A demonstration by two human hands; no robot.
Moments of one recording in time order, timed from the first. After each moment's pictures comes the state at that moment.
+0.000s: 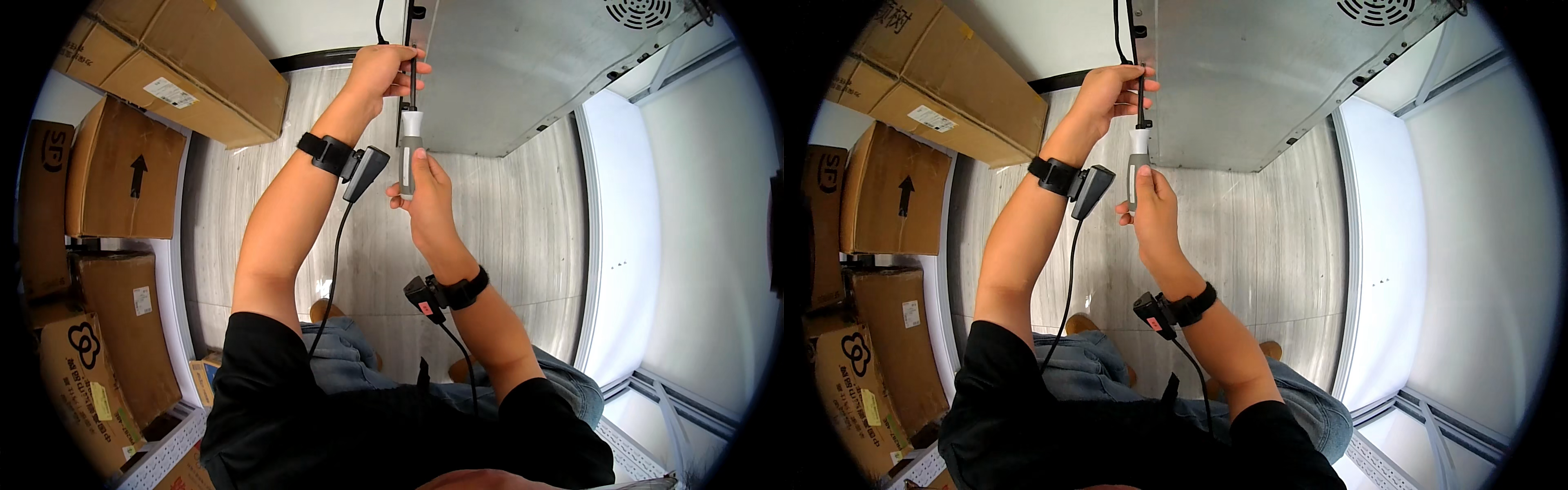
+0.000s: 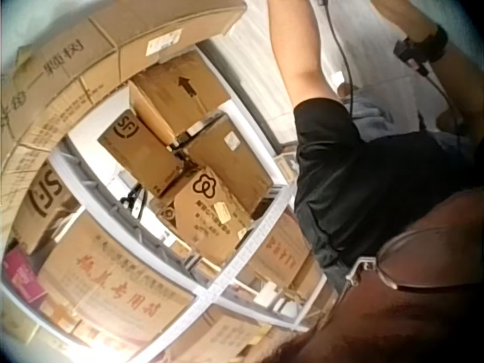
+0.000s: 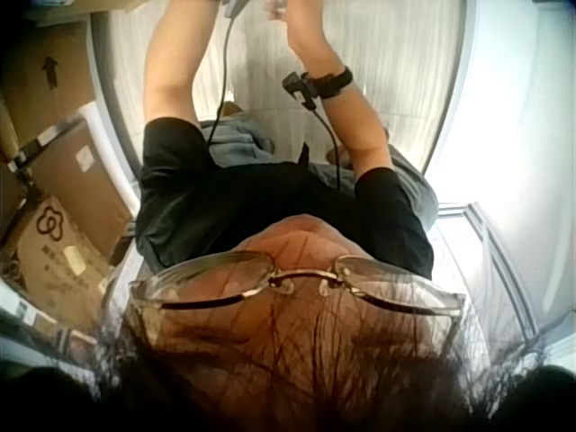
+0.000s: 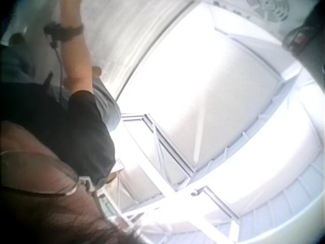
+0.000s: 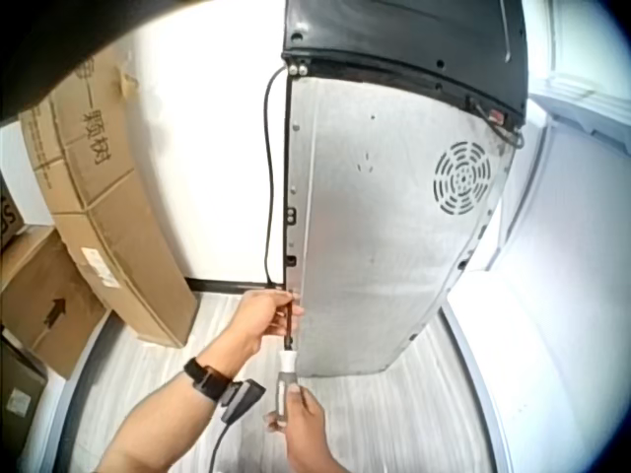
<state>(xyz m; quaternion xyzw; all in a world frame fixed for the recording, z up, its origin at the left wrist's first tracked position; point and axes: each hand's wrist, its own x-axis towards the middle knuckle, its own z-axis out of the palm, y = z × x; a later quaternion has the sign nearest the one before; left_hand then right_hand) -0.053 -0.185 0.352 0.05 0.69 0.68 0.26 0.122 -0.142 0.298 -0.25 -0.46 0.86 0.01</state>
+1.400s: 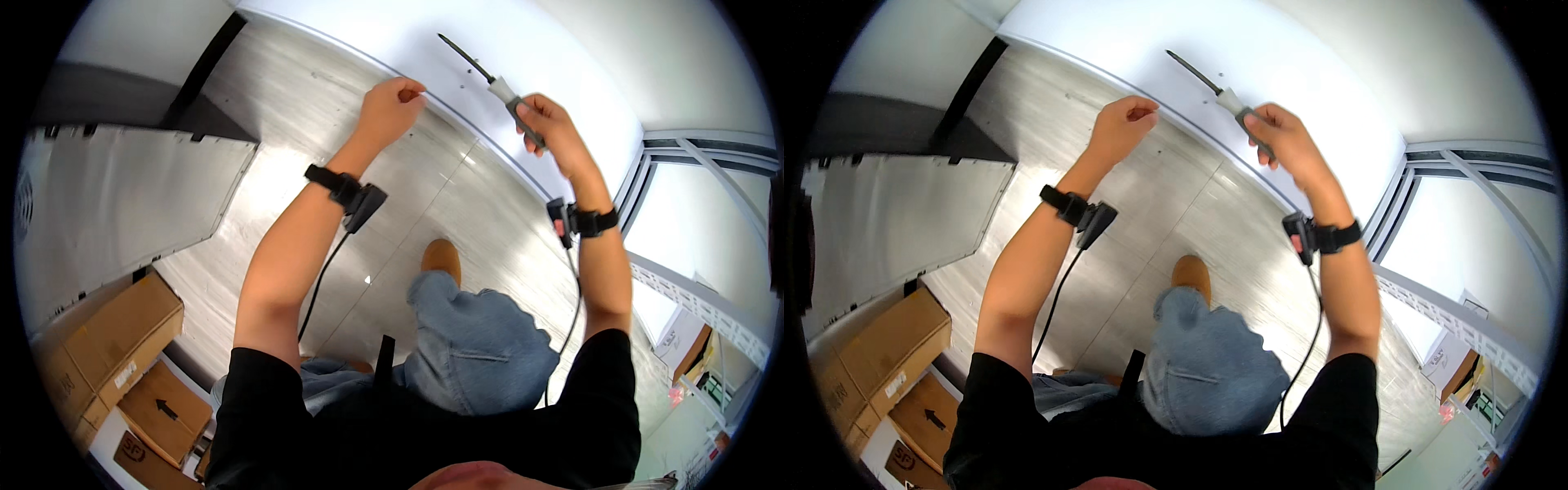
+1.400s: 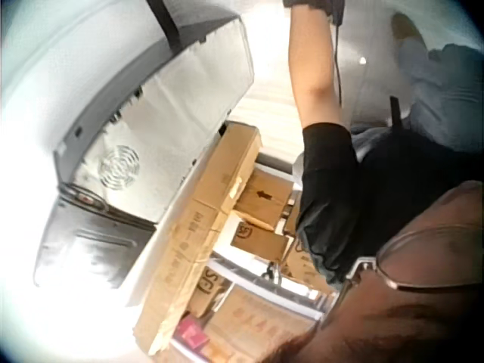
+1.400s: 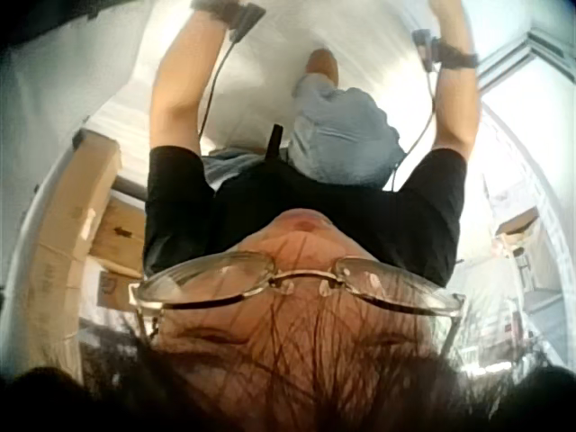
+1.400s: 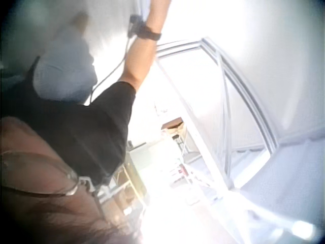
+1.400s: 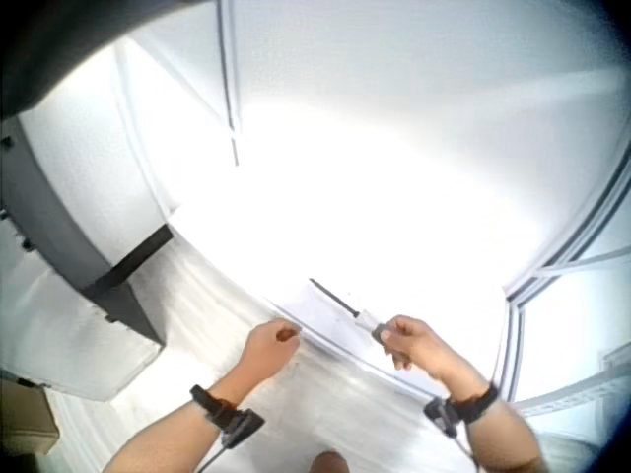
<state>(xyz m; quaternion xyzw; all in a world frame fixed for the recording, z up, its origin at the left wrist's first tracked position) 0.283 0.211 0.176 0.50 0.67 0.36 0.40 0.538 0.275 0.255 -0.53 -0.60 0.59 0.13</state>
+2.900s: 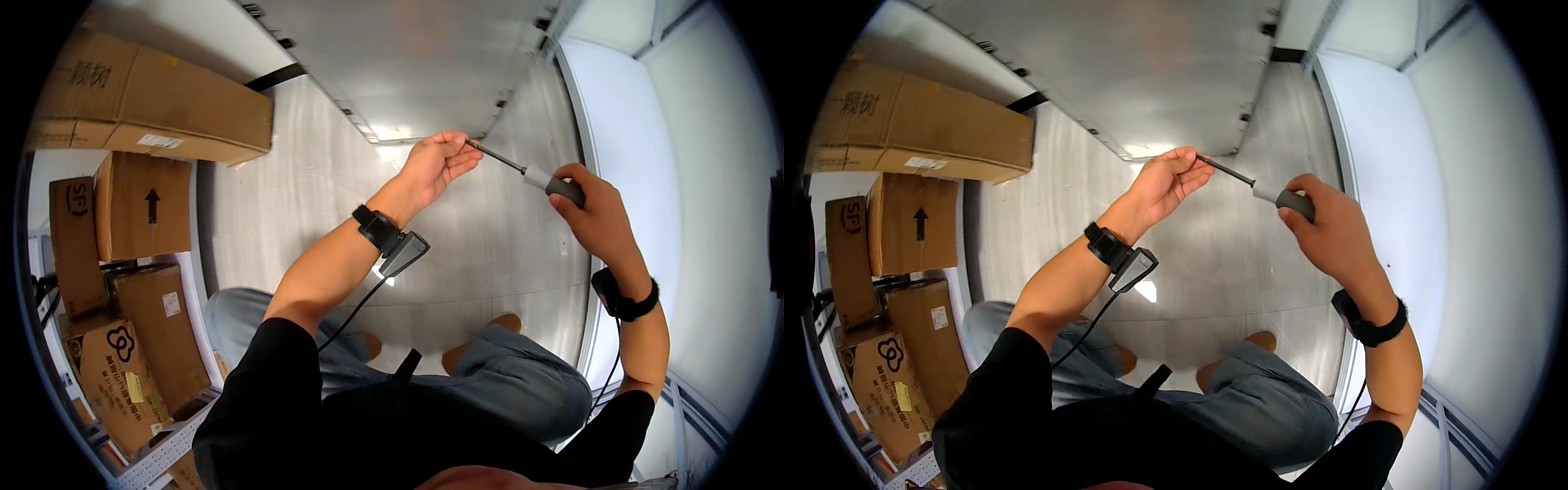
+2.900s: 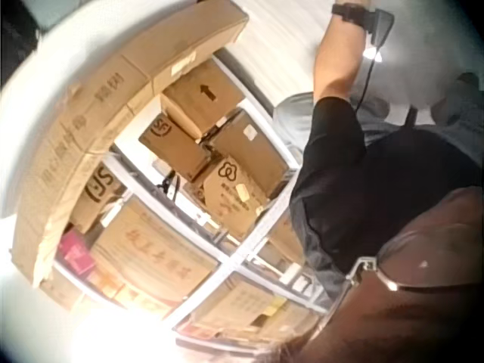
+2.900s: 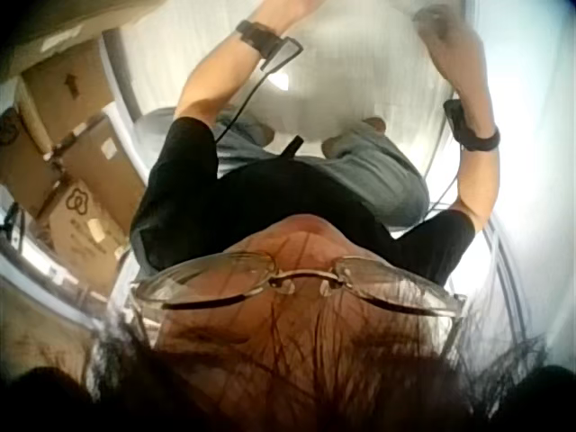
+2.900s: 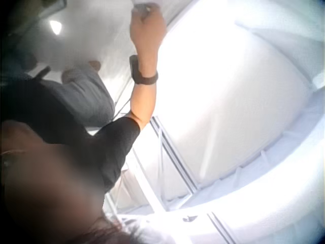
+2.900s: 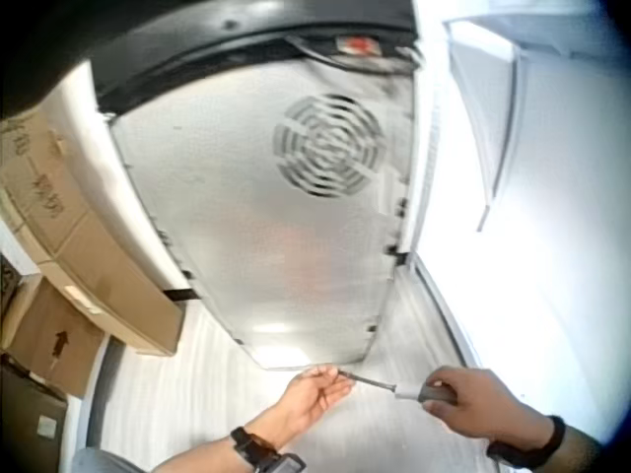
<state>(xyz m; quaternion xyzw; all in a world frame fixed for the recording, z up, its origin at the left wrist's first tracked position) 0.092 -0.058 0.284 -0.07 0.47 0.77 0.43 0.259 0.133 0.382 -0.16 -0.92 0.36 -0.03</state>
